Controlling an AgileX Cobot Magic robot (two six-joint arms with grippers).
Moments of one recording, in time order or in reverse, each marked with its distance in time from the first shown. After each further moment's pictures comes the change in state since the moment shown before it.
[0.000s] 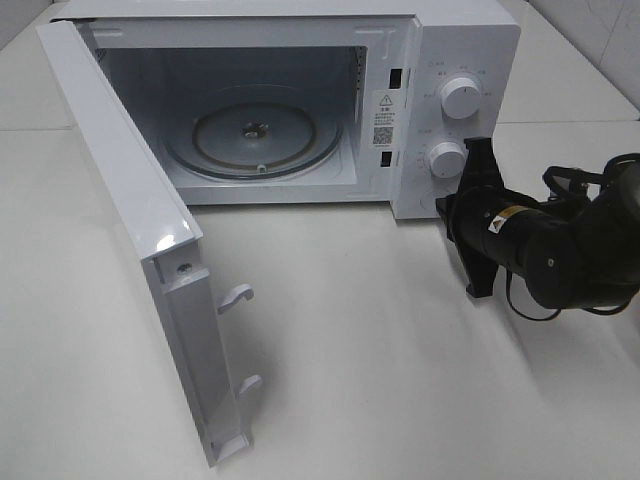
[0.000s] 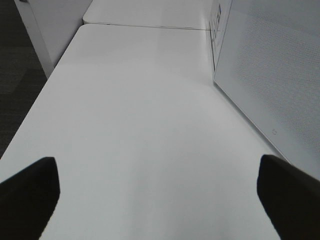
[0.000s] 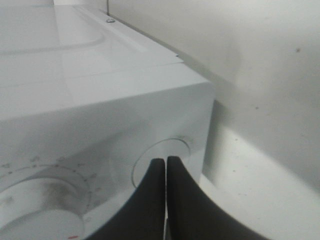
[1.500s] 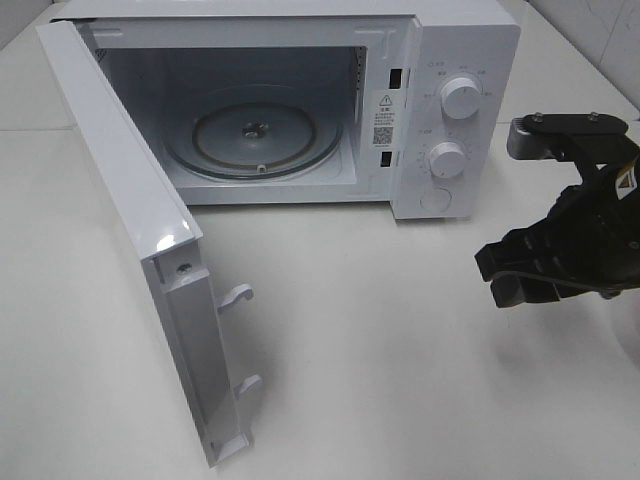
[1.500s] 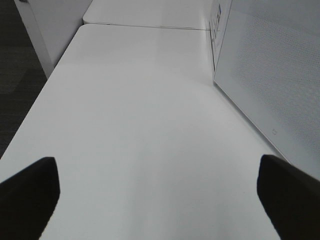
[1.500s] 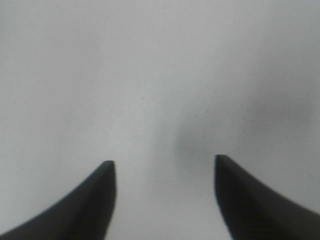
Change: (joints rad) left arm 0.000 0.000 0.000 0.000 0.000 0.000; right arm -0.005 -0.655 -0.004 -0.230 1.402 -1.319
